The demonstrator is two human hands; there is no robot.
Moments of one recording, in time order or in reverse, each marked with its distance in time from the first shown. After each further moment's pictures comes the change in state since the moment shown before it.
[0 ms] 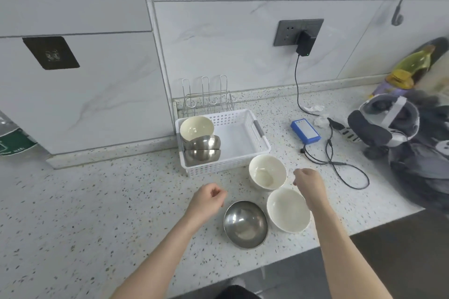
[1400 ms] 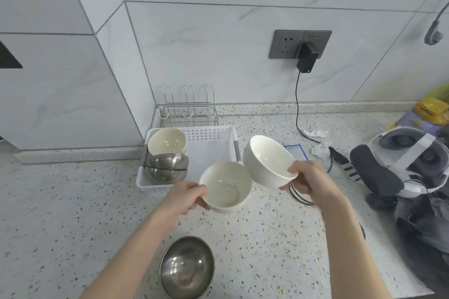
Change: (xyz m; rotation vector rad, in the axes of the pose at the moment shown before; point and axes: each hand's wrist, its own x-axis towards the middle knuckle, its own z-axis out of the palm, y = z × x) left_hand 0.063 0.088 0.039 -0.247 0.027 -0.216; right_hand 0.127 -0.061 -0.090 0.327 -0.661 -0.167
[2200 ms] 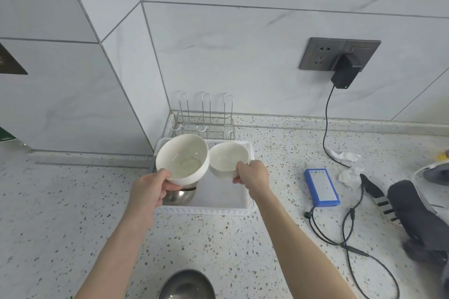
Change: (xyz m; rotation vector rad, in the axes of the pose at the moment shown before) left_hand 0.028 0.020 -0.064 -0.422 0.565 0.012; right_hand 0.129 -0.001 0.141 -0.262 0.152 0.097
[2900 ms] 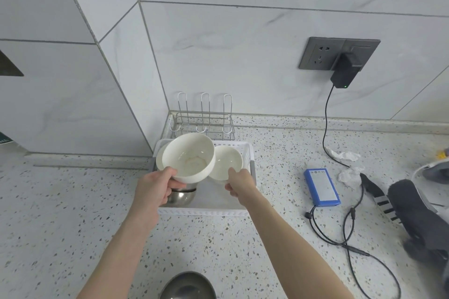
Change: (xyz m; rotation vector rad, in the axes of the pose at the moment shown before) left_hand -0.003 0.010 0.010 0.028 -0.021 0.005; right_hand 0.006 0.010 0.030 0.031 -0.127 0.179
